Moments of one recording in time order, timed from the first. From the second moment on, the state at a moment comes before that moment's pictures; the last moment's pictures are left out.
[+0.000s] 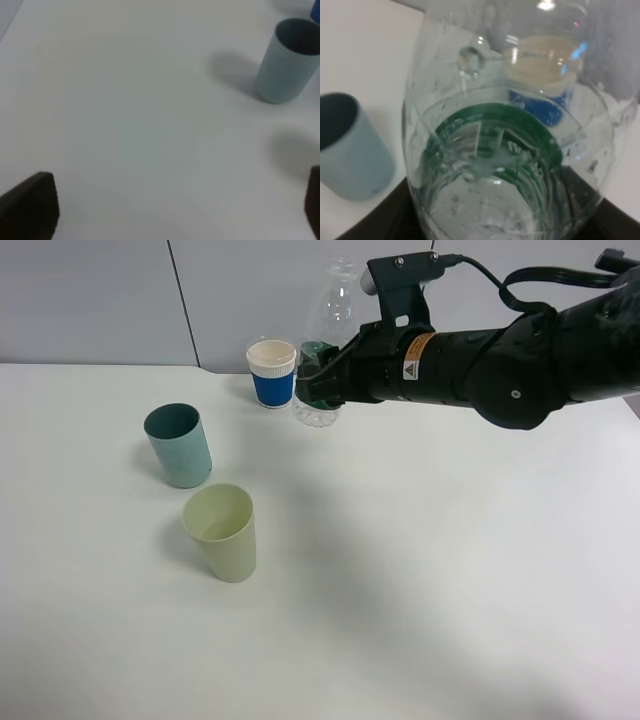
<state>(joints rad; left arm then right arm) 0.02 -0.01 -0.51 0.05 1.05 -0.10 0.60 1.71 -0.87 -0.25 -0.34 0.27</state>
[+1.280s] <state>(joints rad) 0.02 -0.01 -0.51 0.05 1.05 -0.10 0.45 2.00 -0.75 -0.02 -0.82 -0.04</state>
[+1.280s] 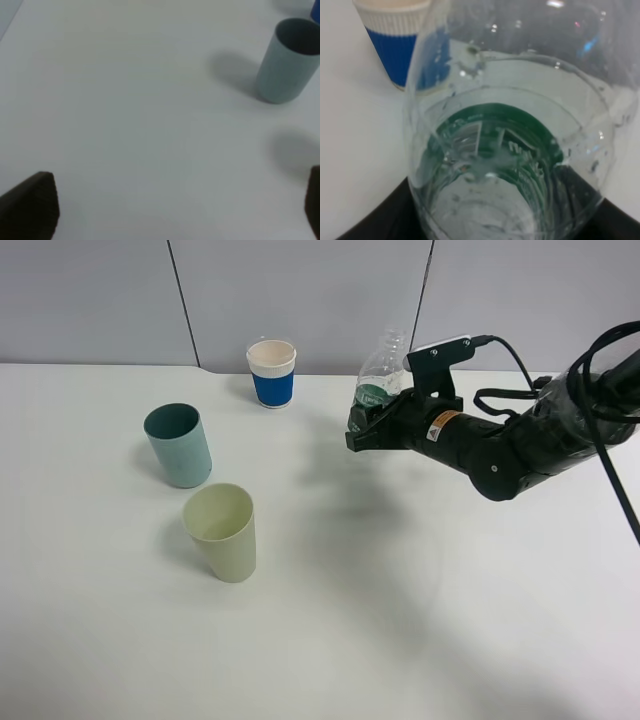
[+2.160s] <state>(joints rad) 0.02 -0.01 -0.51 0.05 1.05 -0.10 0.45 2.01 -0.75 -0.01 -0.81 -0.06</state>
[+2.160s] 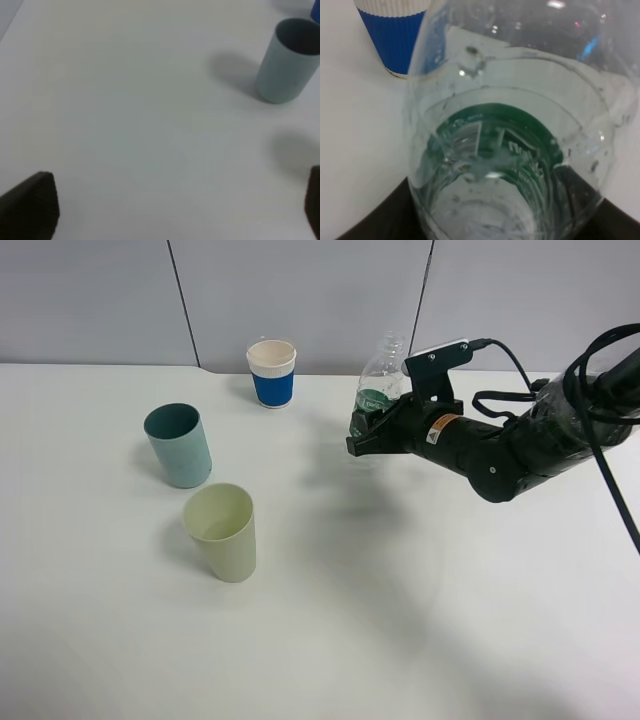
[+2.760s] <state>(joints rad) 0.02 -0.01 -0.51 0.05 1.05 -0.10 0.47 2.06 -0.75 -0.01 -0.84 -0.18</state>
